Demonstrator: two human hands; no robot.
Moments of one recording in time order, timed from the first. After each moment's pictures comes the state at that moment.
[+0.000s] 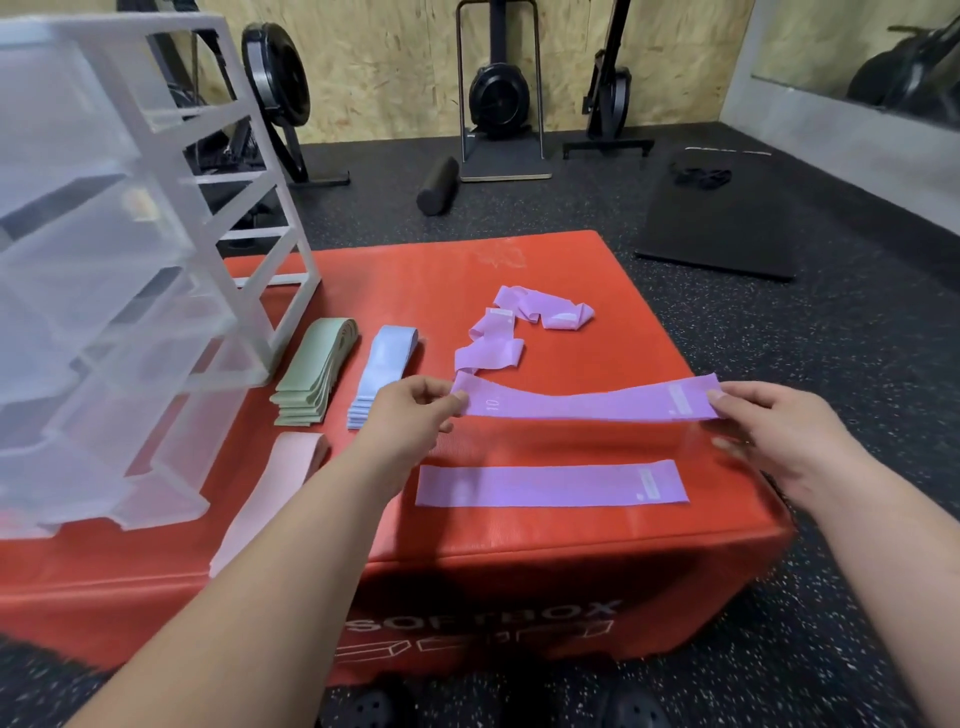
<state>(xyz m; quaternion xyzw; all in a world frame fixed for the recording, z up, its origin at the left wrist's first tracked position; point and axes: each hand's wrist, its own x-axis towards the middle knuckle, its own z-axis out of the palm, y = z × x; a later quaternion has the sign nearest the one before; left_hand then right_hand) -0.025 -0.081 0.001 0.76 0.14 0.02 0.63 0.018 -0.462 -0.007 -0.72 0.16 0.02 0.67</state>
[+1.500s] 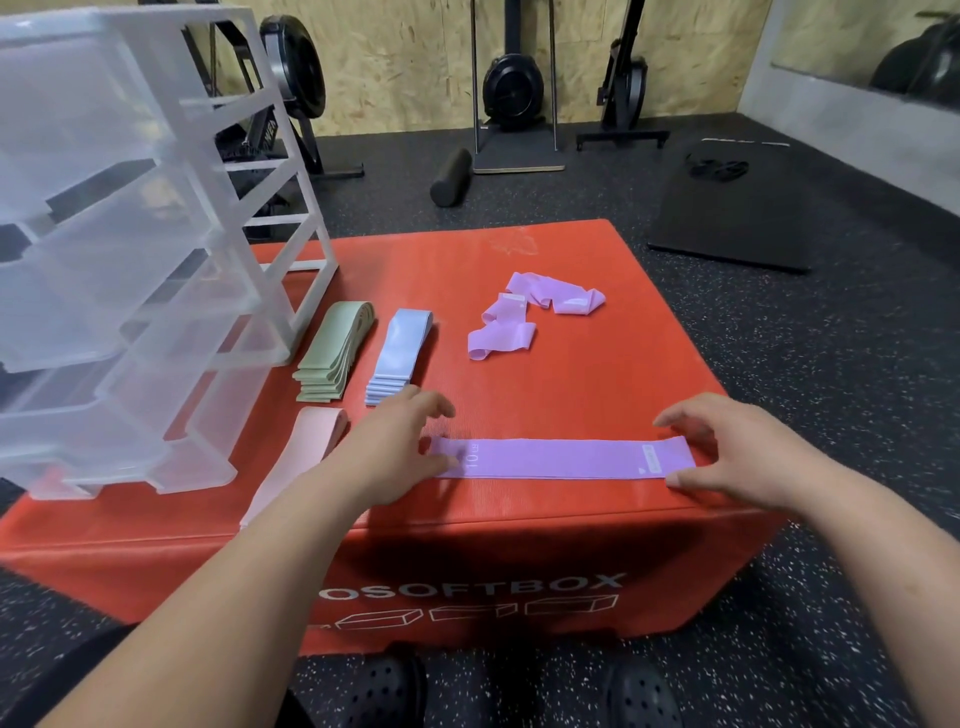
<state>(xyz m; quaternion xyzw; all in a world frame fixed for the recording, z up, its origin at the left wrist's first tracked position) -0.071 -0.034 -0.017 0.97 -0.06 0.02 0.22 -0.025 -0.447 -0.003 -0.96 -0.16 0.09 0.22</state>
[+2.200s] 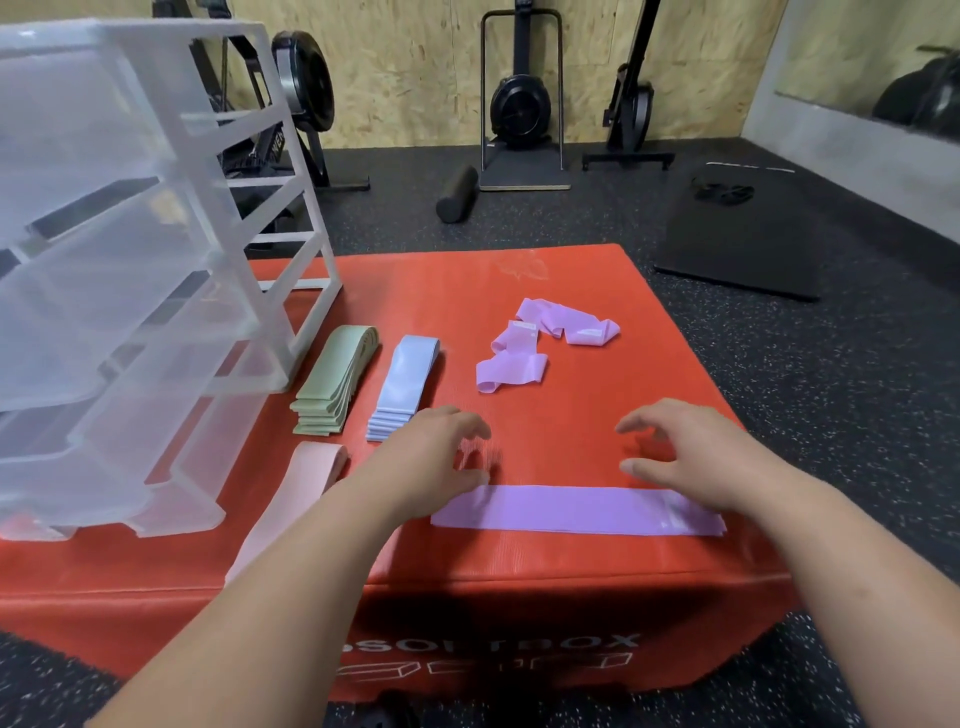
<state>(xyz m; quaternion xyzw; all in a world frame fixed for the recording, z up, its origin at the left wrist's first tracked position) -0.026 -0.049 -0.014 0.97 -0.11 0.01 0.20 0.026 -0.382 0.007 -0.96 -0.21 0.05 0.18</state>
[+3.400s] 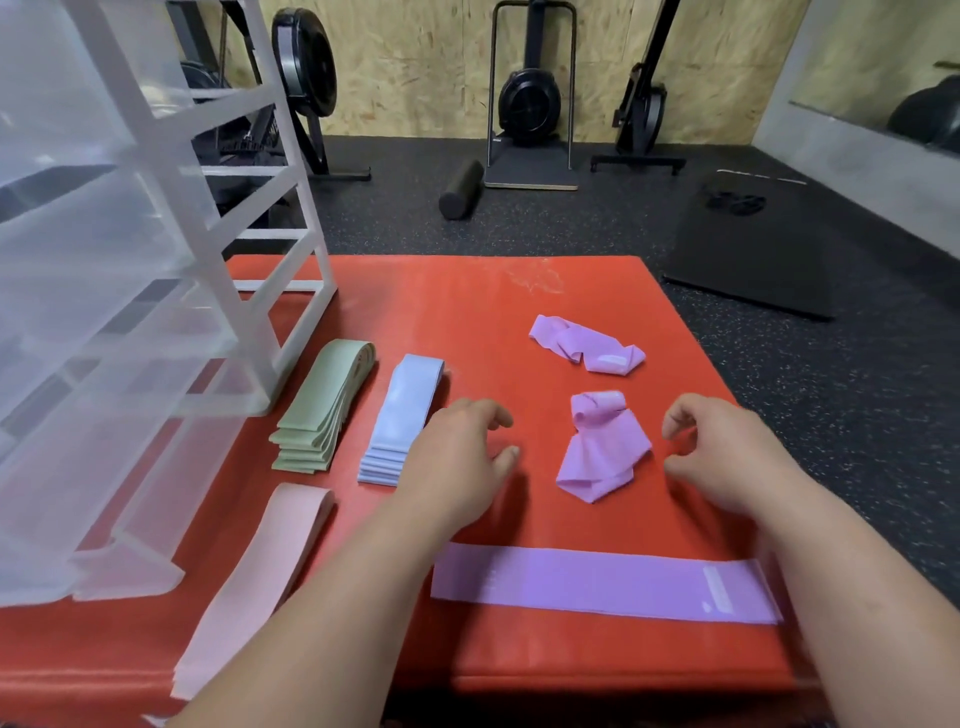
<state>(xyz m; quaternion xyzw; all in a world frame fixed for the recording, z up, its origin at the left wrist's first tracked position) 0.034 -0.071 -0.024 0.95 0.00 0.11 0.30 0.091 -0.357 0.010 -0.98 -0.04 0.02 0.19</state>
